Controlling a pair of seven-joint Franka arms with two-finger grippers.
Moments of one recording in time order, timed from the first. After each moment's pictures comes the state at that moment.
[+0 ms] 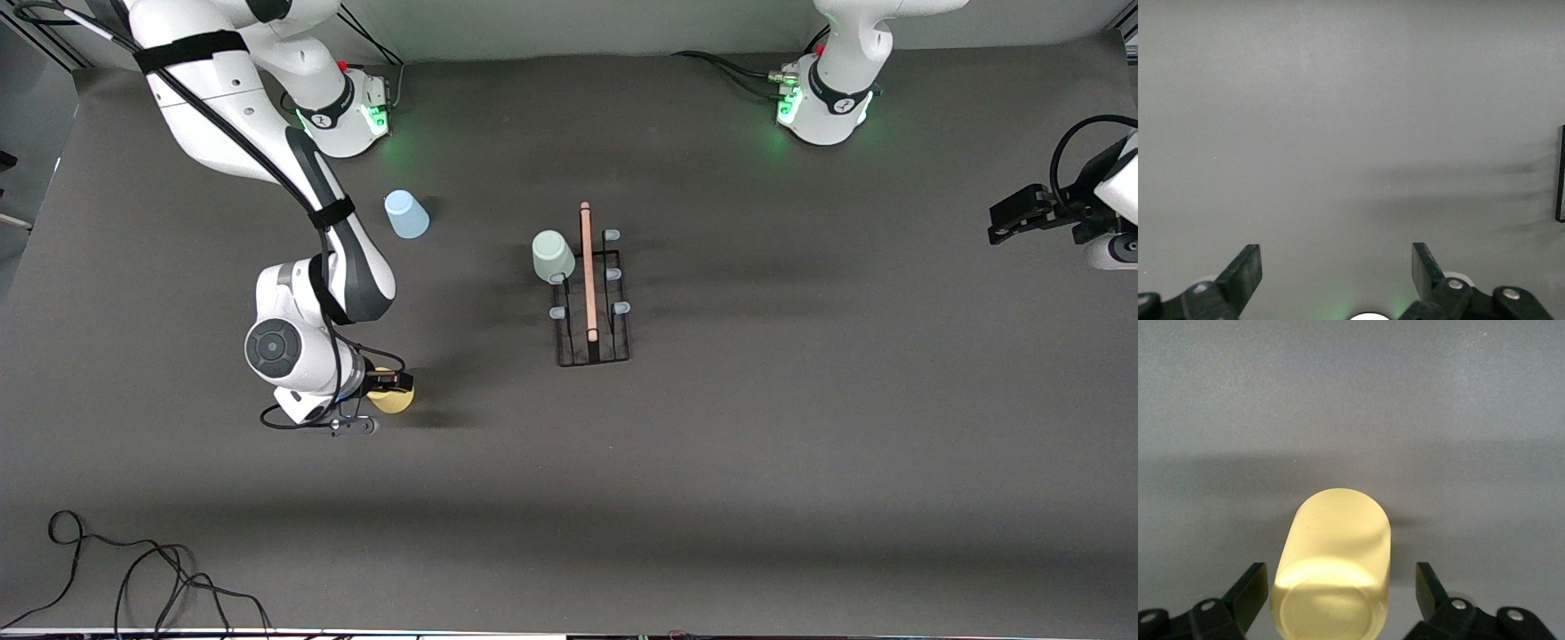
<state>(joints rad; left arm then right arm) -0.01 -0.05 0.02 -1.67 0.03 1.55 0.04 0.39 0.57 -0.15 -1.82 0.12 2.28 0.21</state>
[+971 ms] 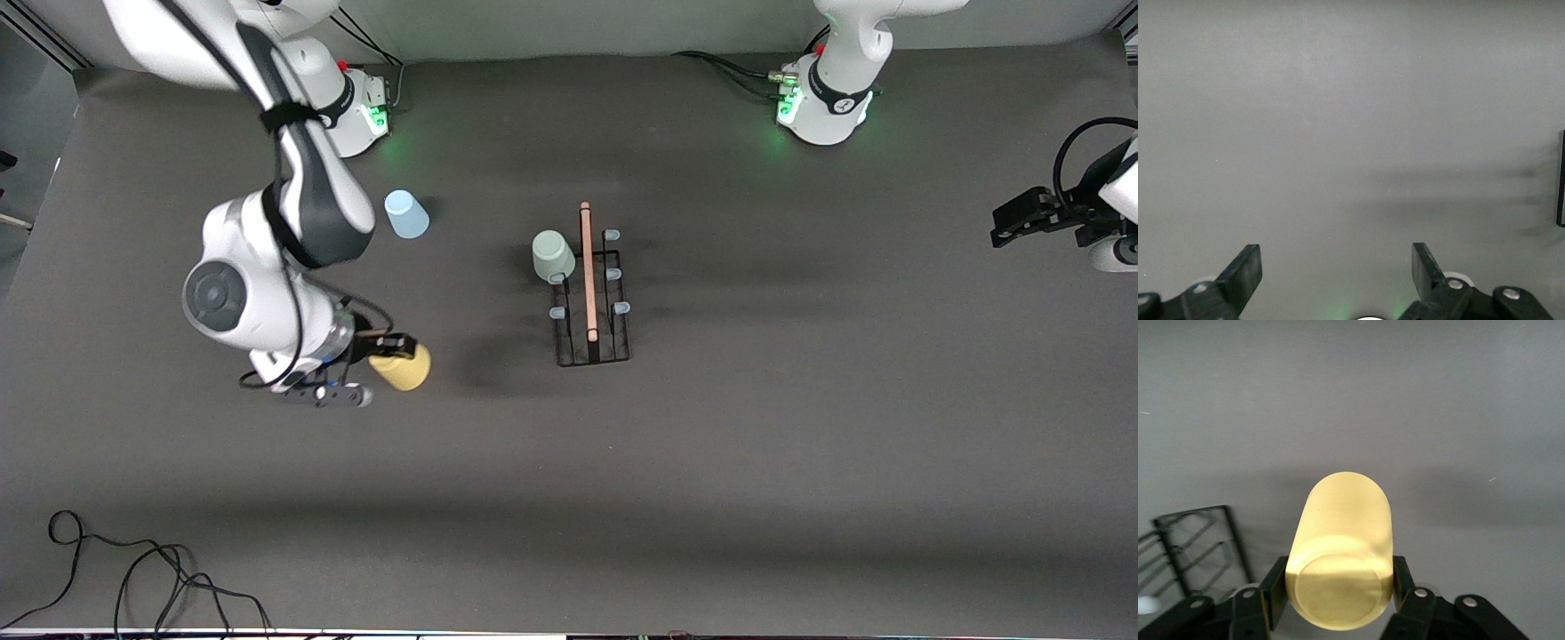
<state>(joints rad) -0.01 -0.04 0.02 -1.67 0.03 1.56 0.04 0.49 0.35 -0.14 -1.71 0.24 2.00 0.40</state>
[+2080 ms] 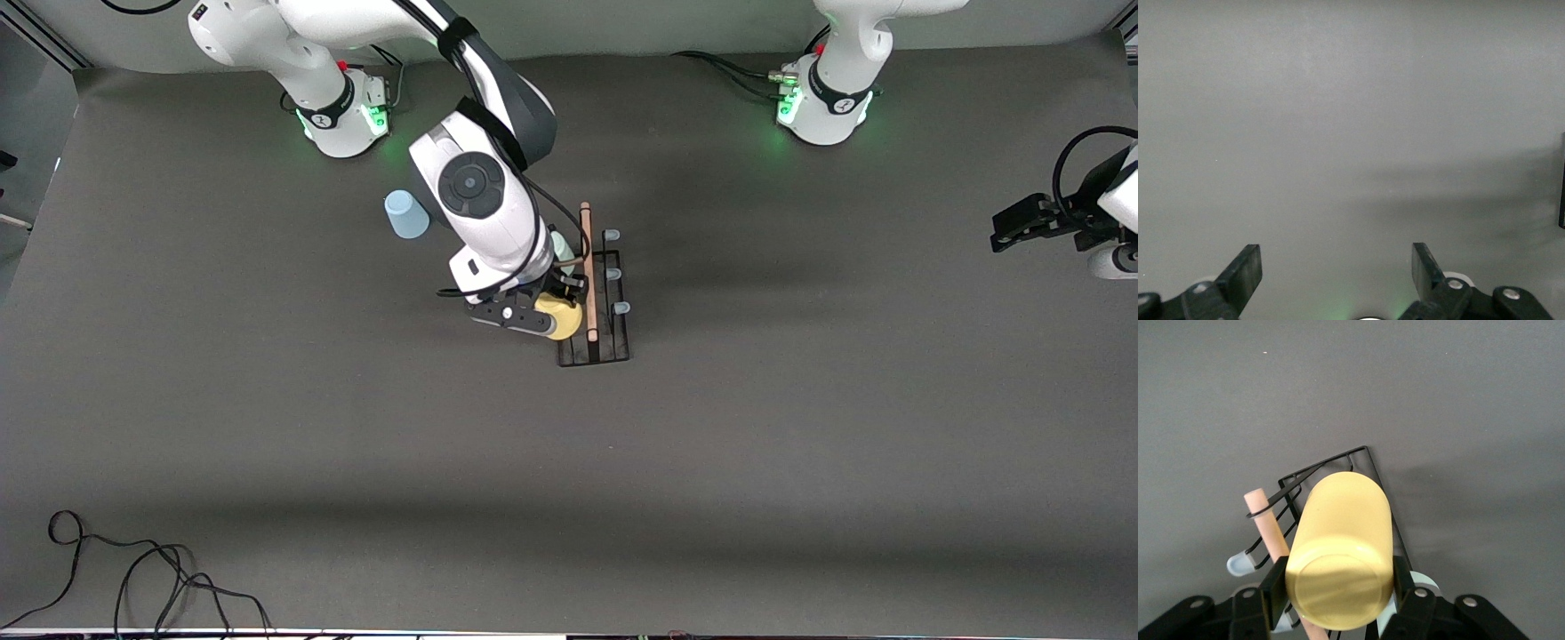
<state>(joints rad) -0.01 -0.03 0.03 -1.67 0.03 1.56 0.04 0.82 0.50 -0.14 -1.57 0.24 2.10 0.89</state>
